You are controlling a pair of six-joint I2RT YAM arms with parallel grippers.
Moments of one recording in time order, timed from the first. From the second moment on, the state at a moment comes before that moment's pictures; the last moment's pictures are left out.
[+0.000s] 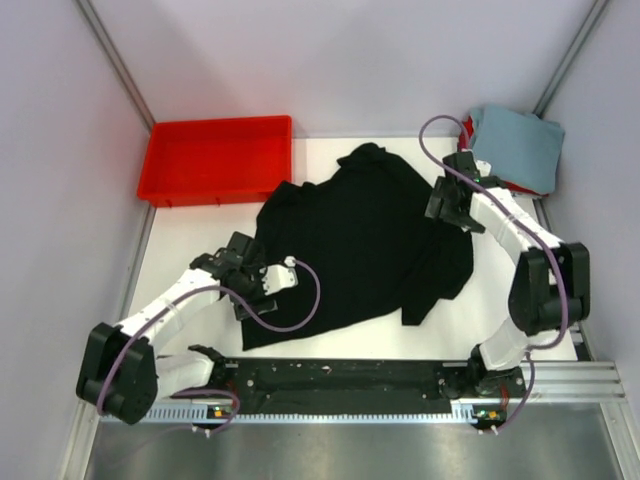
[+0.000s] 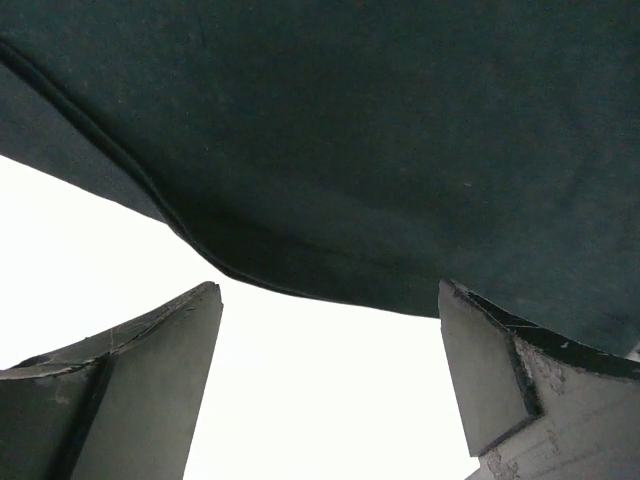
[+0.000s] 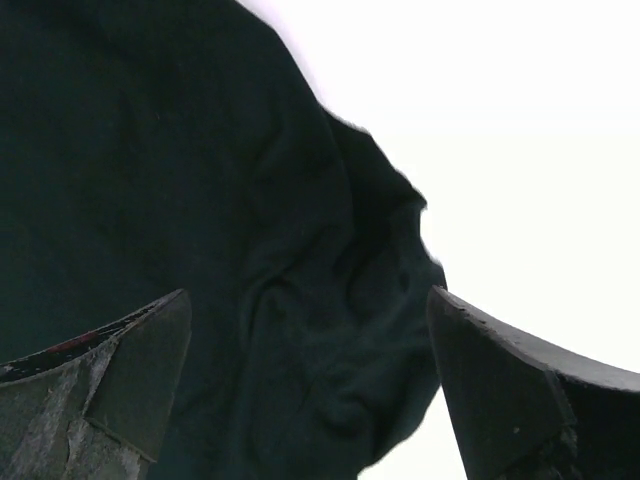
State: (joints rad) left arm -0.40 1.19 0.66 -0.71 0.07 0.89; right arm 0.18 1.67 1.28 -0.68 0.34 0.49
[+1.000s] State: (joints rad) left arm -0.64 1.08 0.51 -0.83 0.04 0.76; right arm 0.12 1.16 0.59 -0.68 0.21 0.82
